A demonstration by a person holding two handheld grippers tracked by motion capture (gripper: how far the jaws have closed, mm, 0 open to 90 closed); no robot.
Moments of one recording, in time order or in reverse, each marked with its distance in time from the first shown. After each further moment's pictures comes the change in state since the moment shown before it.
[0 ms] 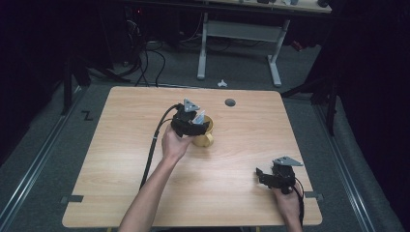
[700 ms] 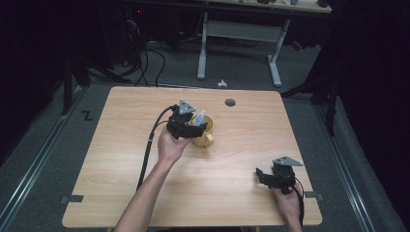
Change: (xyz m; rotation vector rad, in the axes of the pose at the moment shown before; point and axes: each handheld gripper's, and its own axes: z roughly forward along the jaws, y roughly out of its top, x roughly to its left) left arm -0.002 -0.002 -0.020 -0.028 -0.018 0.006; right arm 0.000 0.000 0.000 0.001 0.000 0.002
